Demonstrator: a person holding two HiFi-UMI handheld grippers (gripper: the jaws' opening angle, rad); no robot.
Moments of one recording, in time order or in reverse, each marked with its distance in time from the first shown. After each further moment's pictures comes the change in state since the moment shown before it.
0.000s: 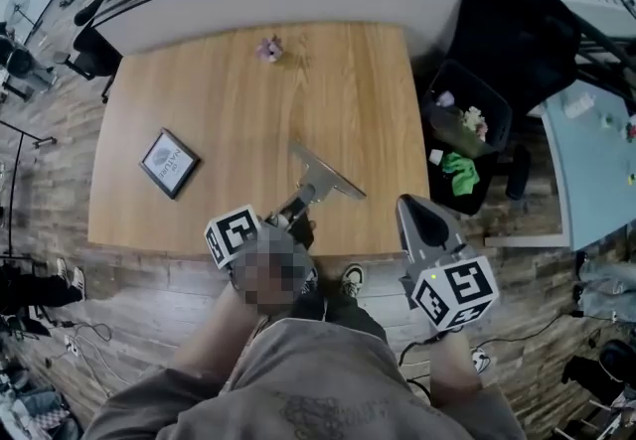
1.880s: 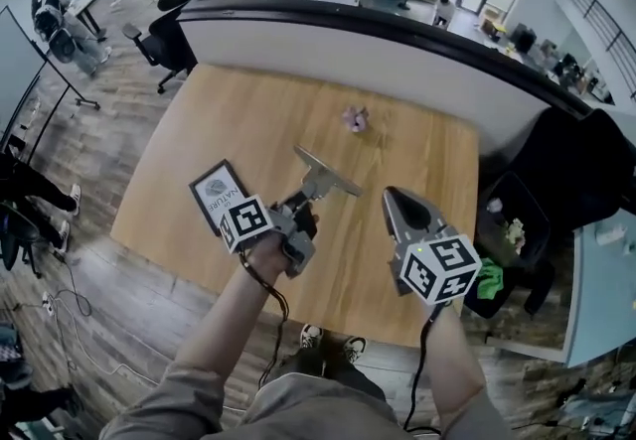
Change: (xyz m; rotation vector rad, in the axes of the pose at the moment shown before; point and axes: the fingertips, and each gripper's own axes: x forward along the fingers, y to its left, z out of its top) left arm -0.010 0.053 0.239 -0.053 -0.329 -0.057; right arm 0.242 0.073 0.083 -0.088 -0.031 0.307
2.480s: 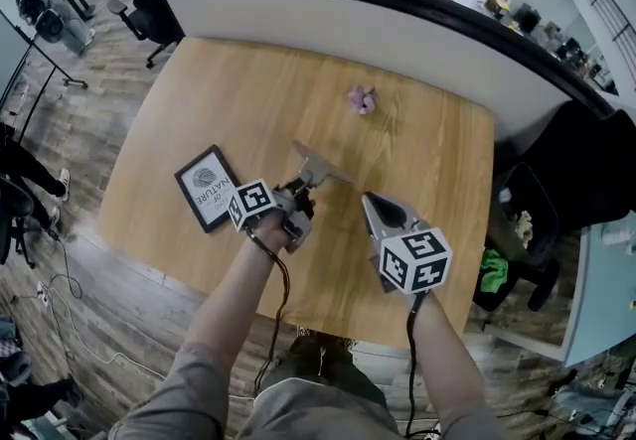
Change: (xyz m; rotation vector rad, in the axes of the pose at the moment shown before) left arm 0.055 0.163 0.031 -0.122 0.020 0.115; right arm 0.089 -0.011 -0.110 0.057 0.207 0.031
